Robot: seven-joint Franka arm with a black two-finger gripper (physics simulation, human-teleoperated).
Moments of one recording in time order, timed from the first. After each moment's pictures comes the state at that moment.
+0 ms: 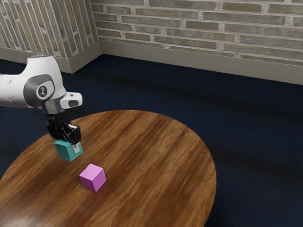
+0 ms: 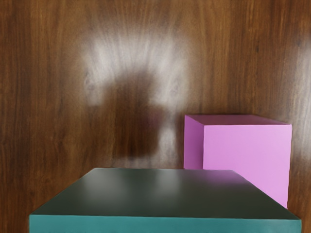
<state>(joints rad) -0.39 -0.10 0.57 -2.27 -0.03 2.05 0.19</state>
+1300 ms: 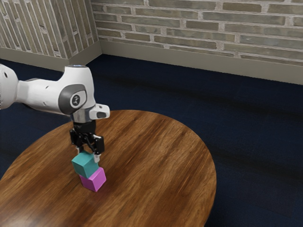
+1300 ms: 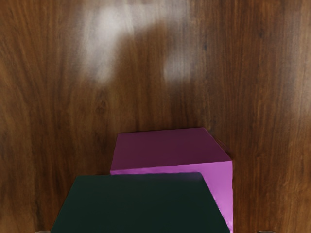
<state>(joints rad) -0.50 0.10 0.54 -2.17 -0.09 2.02 0.18</state>
